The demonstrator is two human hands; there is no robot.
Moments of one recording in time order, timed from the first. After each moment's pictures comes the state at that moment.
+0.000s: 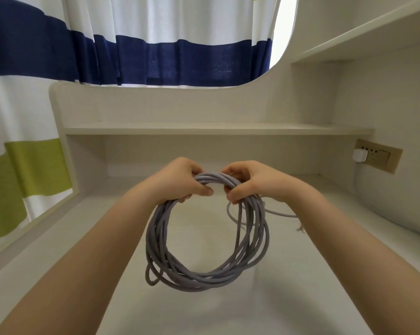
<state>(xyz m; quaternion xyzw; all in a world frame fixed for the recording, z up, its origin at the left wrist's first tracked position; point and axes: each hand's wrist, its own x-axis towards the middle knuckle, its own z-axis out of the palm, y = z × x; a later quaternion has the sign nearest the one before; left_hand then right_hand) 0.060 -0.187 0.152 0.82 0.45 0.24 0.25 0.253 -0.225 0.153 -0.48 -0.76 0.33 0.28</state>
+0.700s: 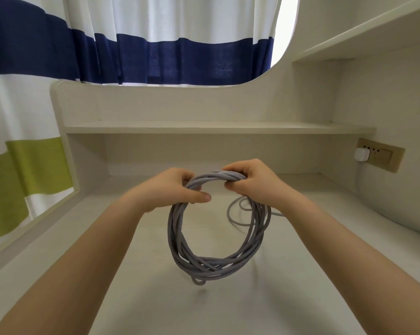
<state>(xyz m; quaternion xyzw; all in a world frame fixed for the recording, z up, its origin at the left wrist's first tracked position) 0.045 -0.189 0.140 0.82 0.44 0.23 0.29 0.238 -0.228 0.139 -0.50 -0.76 0.18 0.38</state>
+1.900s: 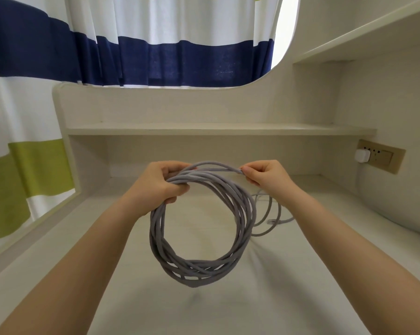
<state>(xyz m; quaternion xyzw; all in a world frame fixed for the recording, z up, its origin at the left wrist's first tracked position) 0.024 -0.191 0.130 0.77 0.30 0.42 0.38 0.276 -0.191 0.119 -0.54 -0.64 0.21 0.52</state>
